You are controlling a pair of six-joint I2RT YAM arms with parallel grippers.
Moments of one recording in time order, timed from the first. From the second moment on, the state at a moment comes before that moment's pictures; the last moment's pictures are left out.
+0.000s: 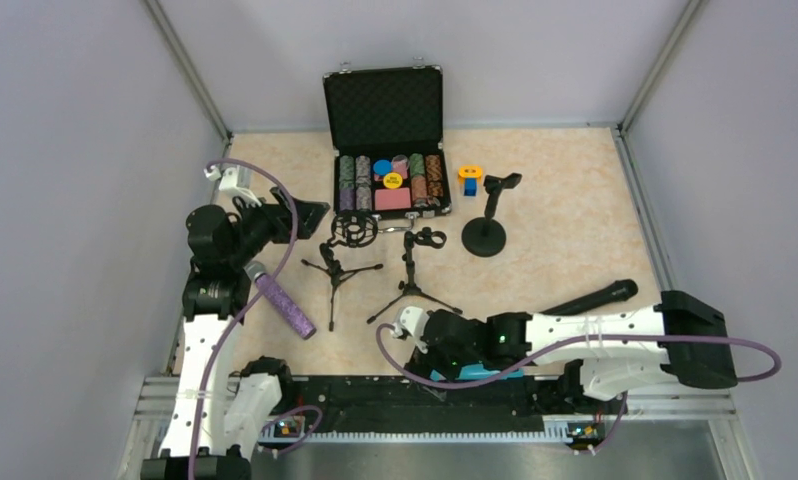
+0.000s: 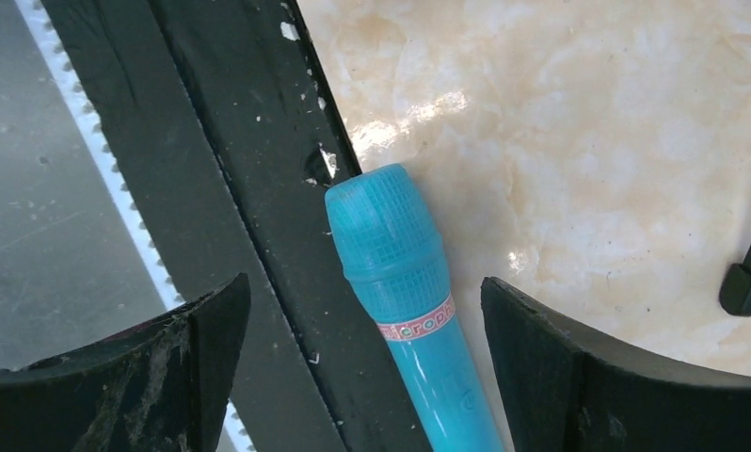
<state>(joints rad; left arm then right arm) 0.06 0.78 0.82 -0.18 0.56 -0.50 1.40 1.24 0.72 -0.36 0.02 0.24</state>
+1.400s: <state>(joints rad) 0.06 0.77 0.84 -0.25 0.57 -0.51 1.34 1.37 0.99 -0.32 0.06 0.04</state>
